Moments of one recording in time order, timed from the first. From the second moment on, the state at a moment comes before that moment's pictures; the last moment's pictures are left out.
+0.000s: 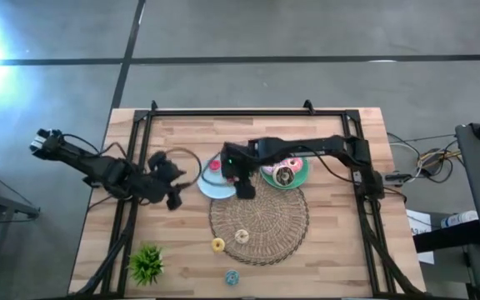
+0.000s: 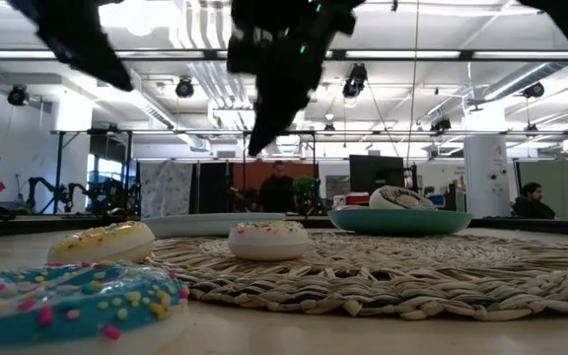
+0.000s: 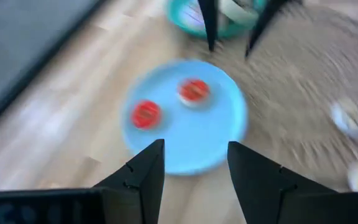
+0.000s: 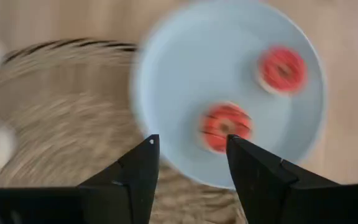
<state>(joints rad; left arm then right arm) -0.39 0.90 0.82 -0.80 -0.61 -0.60 -0.07 2.09 1.80 -0.81 -0.10 -0.17</state>
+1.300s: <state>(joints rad) -0.56 1.60 0.85 -0.22 -0.24 -0.71 0.40 1.38 0.99 -0.76 0.29 0.66</state>
